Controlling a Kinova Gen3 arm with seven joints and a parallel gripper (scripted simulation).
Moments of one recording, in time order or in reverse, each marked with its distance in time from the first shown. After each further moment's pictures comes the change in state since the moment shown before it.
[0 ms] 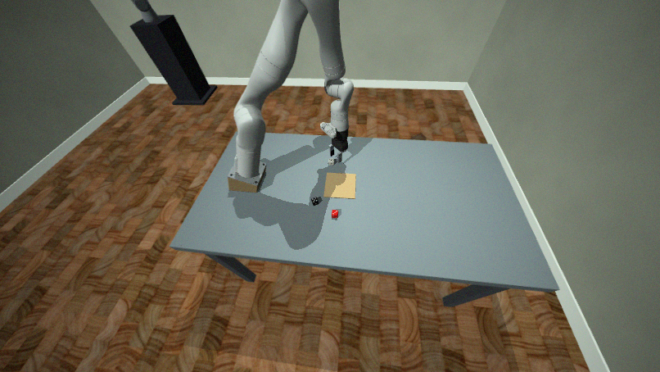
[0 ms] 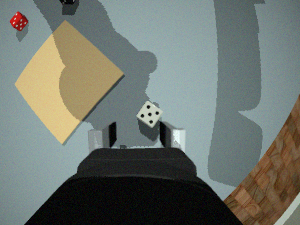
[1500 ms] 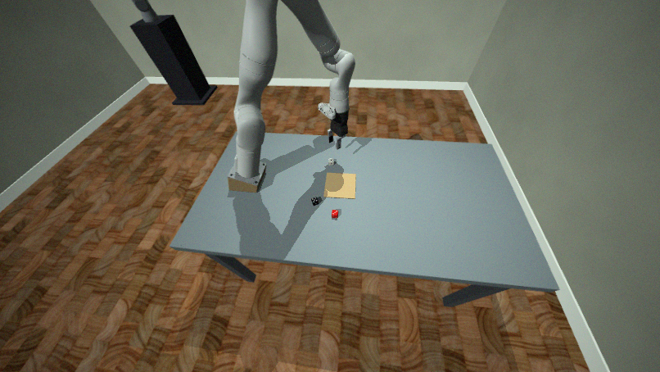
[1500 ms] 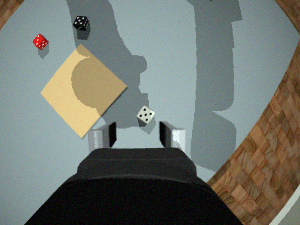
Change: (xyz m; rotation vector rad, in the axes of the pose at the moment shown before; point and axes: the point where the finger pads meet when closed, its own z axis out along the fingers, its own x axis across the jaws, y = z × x) arm 0.001 -0.004 -0.089 0.018 0.002 0.016
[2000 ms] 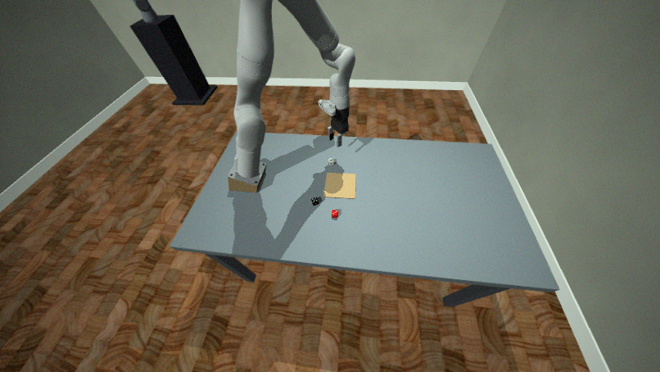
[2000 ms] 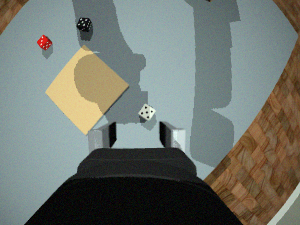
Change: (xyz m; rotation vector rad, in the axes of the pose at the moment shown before) arm -0.002 0.002 -0.015 -0.010 -0.004 0.004
